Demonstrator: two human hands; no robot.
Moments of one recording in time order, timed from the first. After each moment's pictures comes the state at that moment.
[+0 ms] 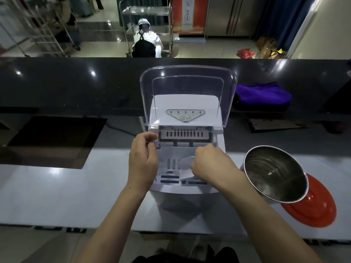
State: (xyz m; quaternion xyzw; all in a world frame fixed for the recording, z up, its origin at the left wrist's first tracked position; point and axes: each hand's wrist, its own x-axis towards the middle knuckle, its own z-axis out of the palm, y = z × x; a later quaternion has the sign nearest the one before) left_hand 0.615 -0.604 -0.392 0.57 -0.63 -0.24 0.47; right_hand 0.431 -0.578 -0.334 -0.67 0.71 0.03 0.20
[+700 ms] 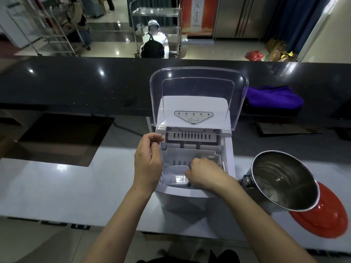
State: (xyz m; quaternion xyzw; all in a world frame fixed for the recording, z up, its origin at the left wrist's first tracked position) left_hand 0.614 -0.606 -0.399 0.56 -0.59 -0.28 0.51; right_hand 0.444 -0.592 -0.380 -0.66 0.68 0.05 0.30
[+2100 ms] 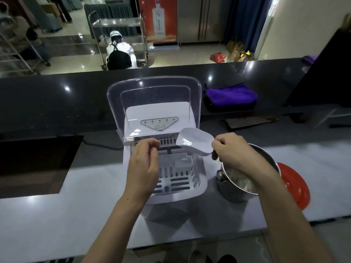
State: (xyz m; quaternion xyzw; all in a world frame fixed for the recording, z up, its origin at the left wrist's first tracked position) left_hand 0.565 -0.596 -0.365 0.50 -0.72 -0.25 0.42; right_hand 0.330 -0.555 -0.301 -0.51 0.78 -0.22 0.29
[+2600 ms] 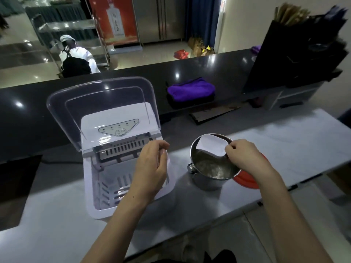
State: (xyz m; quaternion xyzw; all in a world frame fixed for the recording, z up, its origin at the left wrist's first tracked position) left_hand 0.482 -0.579 -0.369 0.40 -0.81 -0.28 0.34; right_hand 0.229 -0.486 -0.352 -0.36 0.88 -0.20 0.22
